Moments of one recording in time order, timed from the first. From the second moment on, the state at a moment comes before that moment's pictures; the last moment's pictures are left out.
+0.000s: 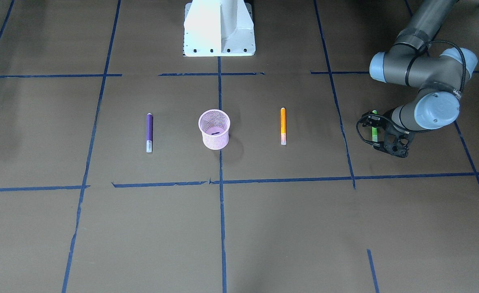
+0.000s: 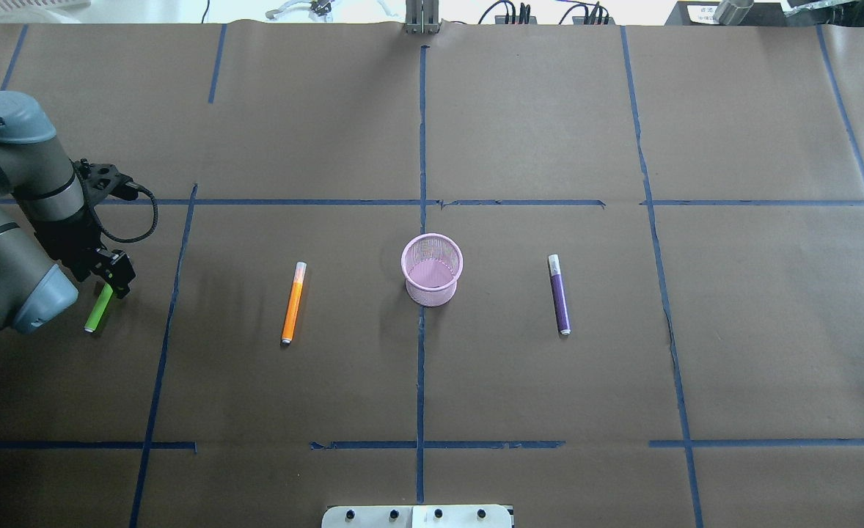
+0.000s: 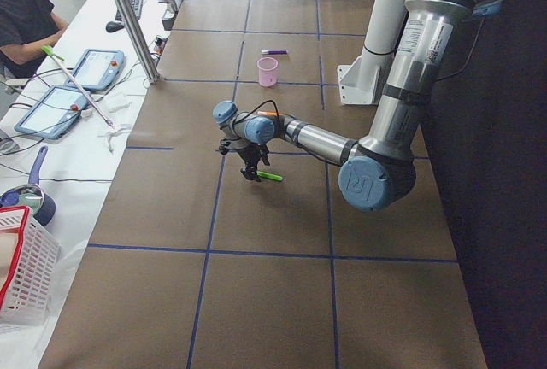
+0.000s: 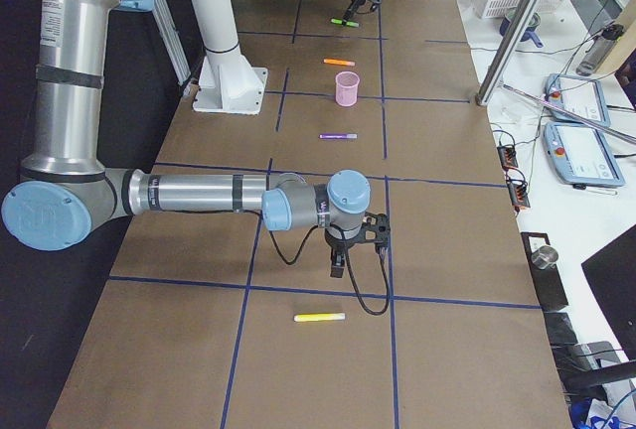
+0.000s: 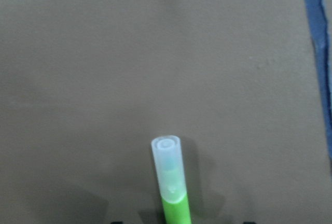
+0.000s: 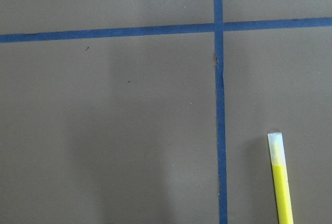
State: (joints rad) left arm -0.89 -1.84 -1.54 -1.49 -2.31 -0.21; right arm 1.41 -1.72 1.73 -1.44 2.37 0.26
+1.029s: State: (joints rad) left arm -0.89 -1.84 -1.53 -1.49 -2.30 -0.21; right arm 1.41 -1.72 1.72 -1.44 2.37 0.26
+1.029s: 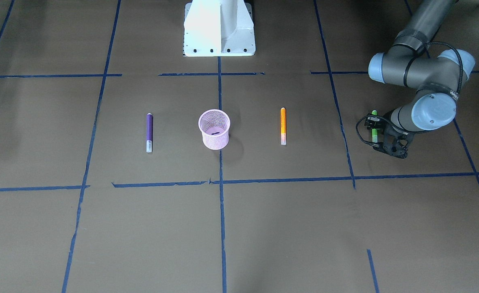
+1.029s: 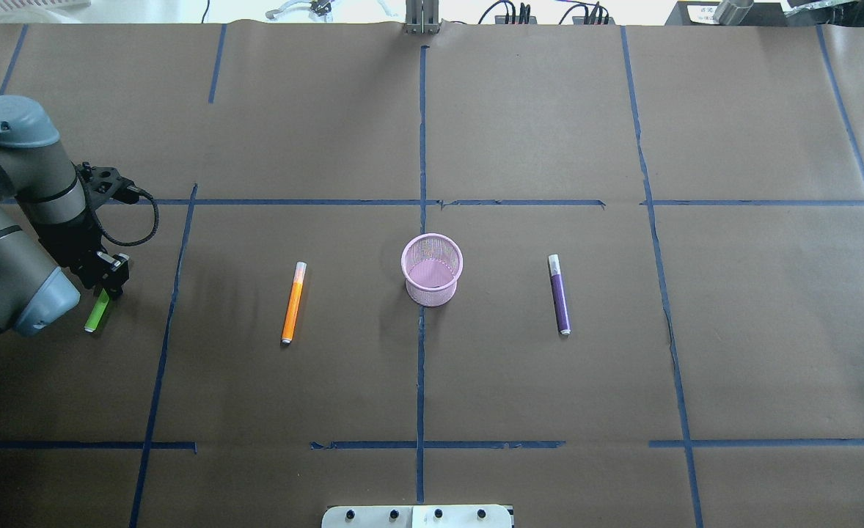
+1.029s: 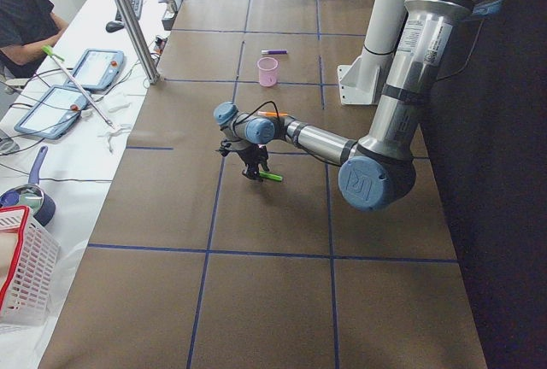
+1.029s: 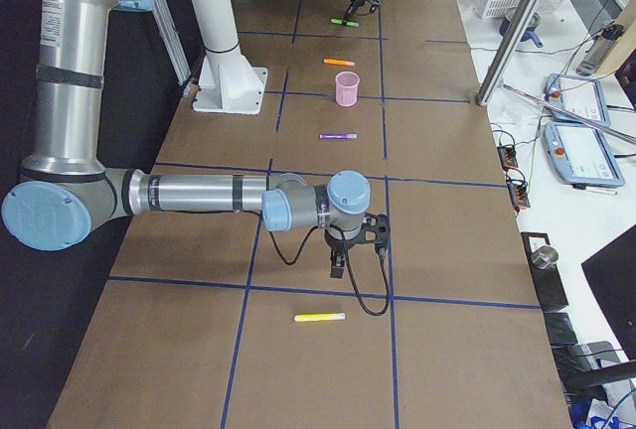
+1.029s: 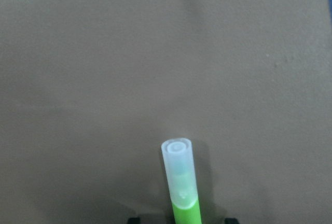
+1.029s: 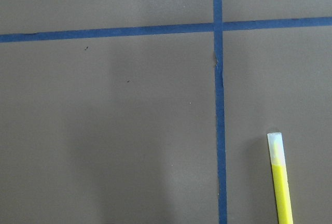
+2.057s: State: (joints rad) left arm -0.89 -1.85 -1.56 -1.49 -2.30 -0.21; right arm 1.41 -1.72 1.73 -1.44 2.38 0.26
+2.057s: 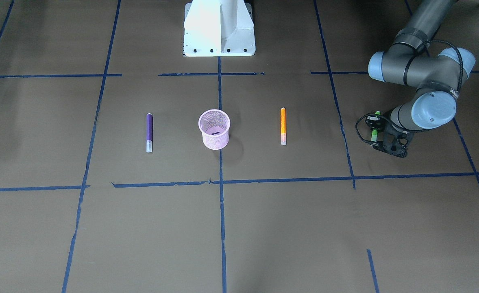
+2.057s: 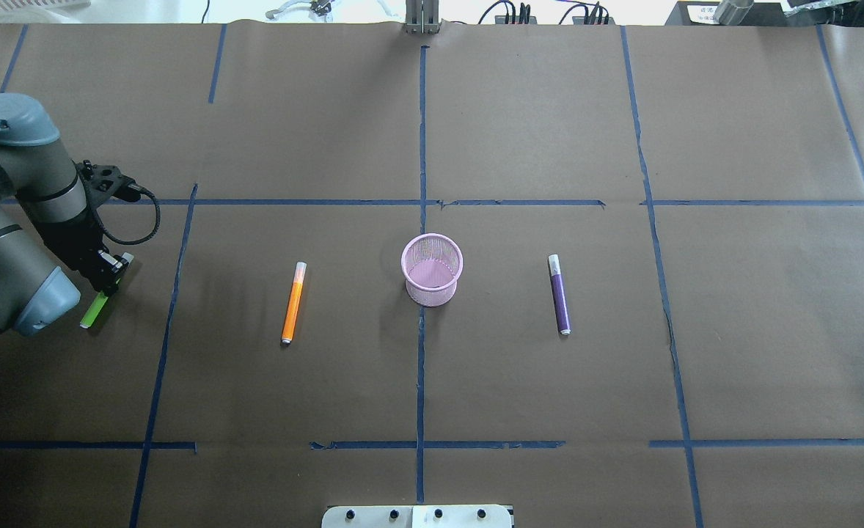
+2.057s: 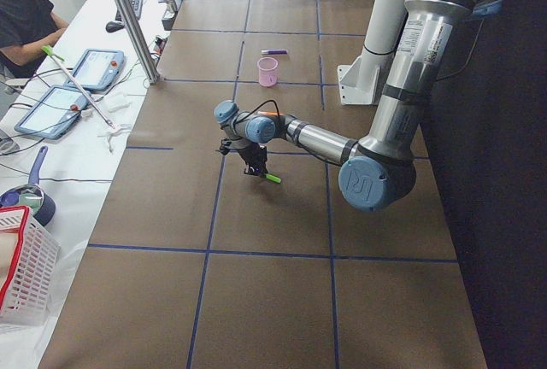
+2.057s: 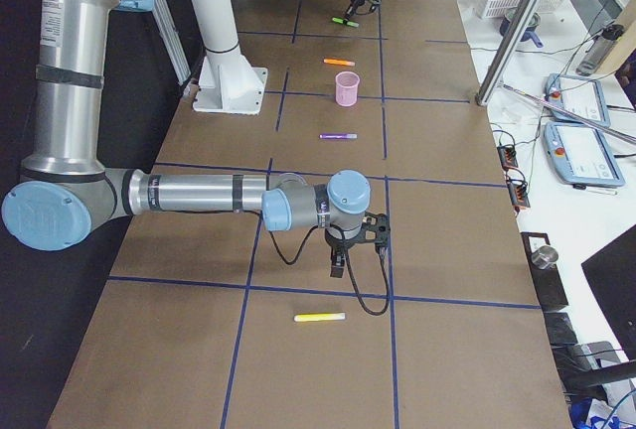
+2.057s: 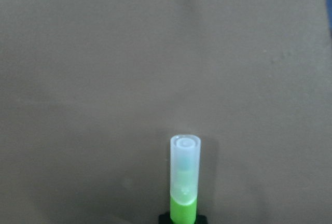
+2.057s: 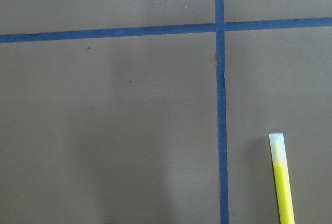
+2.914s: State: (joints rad) left arm -0.89 -2.10 -1.63 -1.70 -2.09 -0.51; right arm 1.41 -1.71 1.73 -1.44 2.38 0.26
